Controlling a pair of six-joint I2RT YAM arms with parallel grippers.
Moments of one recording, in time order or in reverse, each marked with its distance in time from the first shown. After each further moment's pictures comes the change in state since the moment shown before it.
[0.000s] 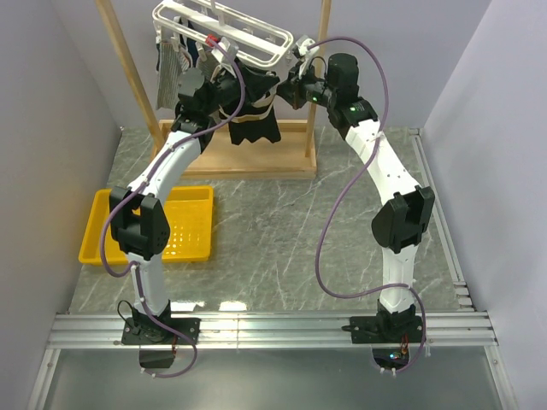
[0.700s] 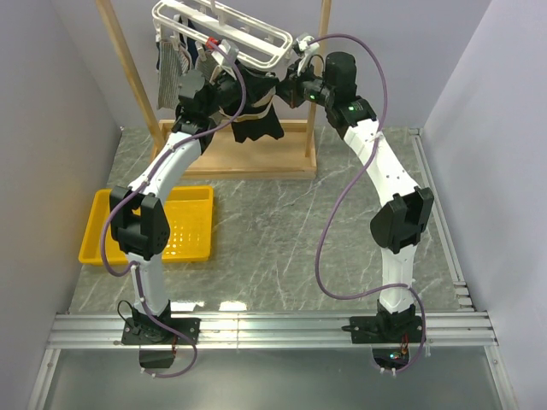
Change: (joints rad) left arm 0.000 0.000 -0.022 0.026 -0.003 0.016; right arm 0.017 0.003 0.031 -0.032 0.048 0.089
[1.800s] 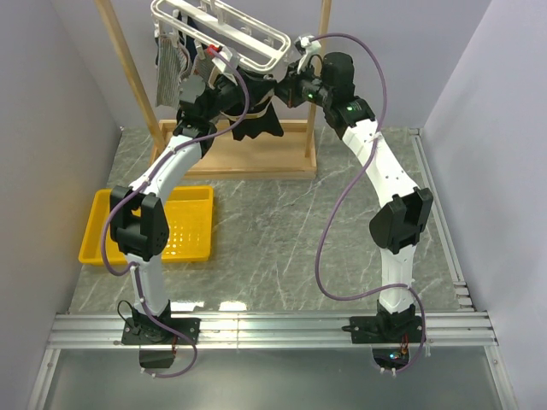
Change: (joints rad) left arm 0.000 -0.010 -0.063 0.051 -0.032 0.090; right arm 0.015 -0.001 0.012 -0.029 0.071 0.124
